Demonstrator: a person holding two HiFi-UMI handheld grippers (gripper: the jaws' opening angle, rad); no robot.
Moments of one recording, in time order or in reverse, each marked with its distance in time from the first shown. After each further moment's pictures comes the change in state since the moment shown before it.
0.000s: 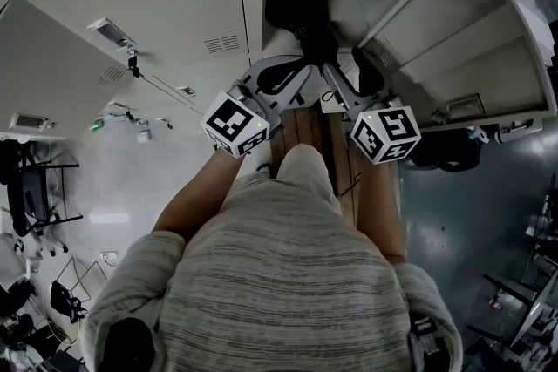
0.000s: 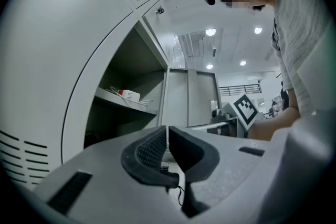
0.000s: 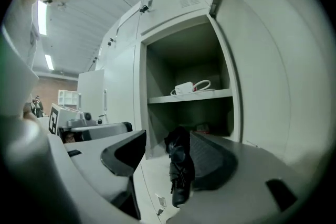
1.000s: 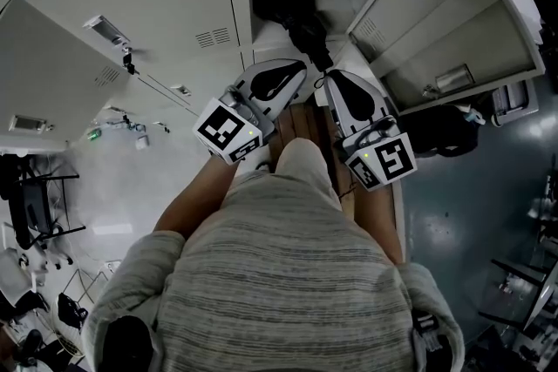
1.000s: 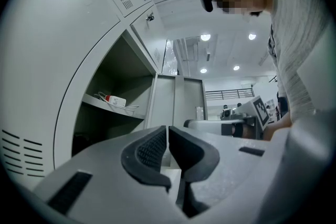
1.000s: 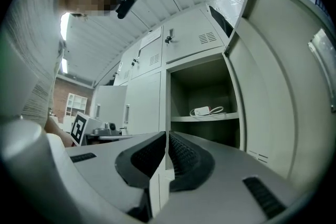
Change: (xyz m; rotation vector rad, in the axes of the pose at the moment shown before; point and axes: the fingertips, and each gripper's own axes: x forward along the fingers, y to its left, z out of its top) left arm -0.017 -0.041 0.012 -0.003 -0.026 -0.069; right arm -0.067 0.064 0.027 -0.080 -0.197 0.072
